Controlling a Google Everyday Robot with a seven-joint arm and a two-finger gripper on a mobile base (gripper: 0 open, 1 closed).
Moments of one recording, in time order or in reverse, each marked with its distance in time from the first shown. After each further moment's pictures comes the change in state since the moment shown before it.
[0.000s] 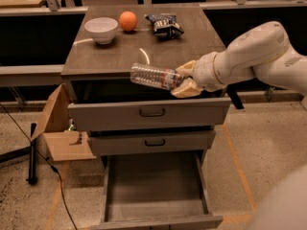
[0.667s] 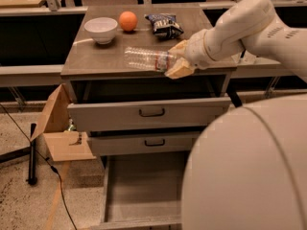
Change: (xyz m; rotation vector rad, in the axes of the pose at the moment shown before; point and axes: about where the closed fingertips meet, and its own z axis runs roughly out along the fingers) arm -0.029 -0.054 0.013 -0.012 0.005 -0.085
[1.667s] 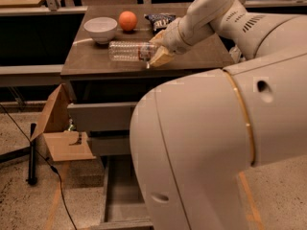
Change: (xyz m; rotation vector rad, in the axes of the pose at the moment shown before) arm -0.025 -0.053 0.072 -0.056 -0.012 -0.103
